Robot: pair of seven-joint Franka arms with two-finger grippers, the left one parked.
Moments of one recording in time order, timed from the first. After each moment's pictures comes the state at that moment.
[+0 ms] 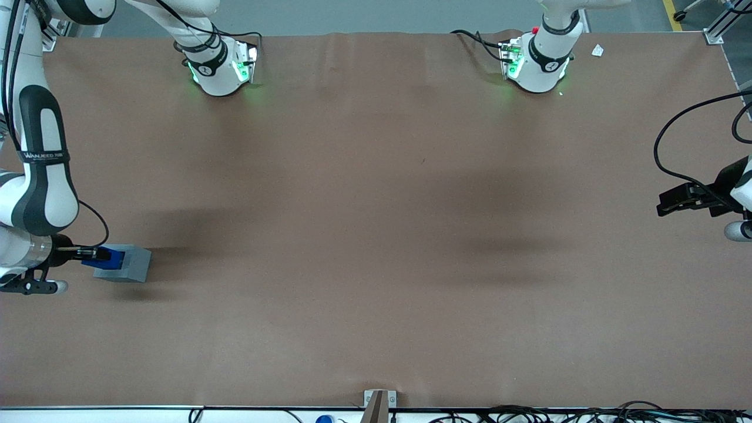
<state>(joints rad) -0.21 0.60 -0.08 -1.53 0.01 2.01 -0.23</state>
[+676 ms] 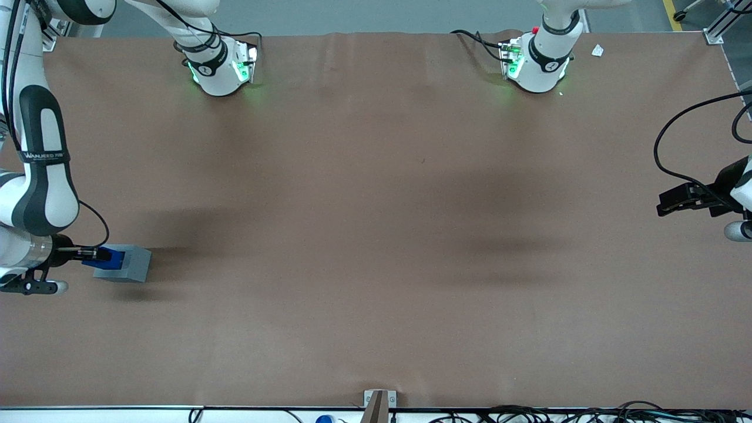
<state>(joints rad) -0.21 0.60 -0.08 -1.53 0.02 2.01 -0.22</state>
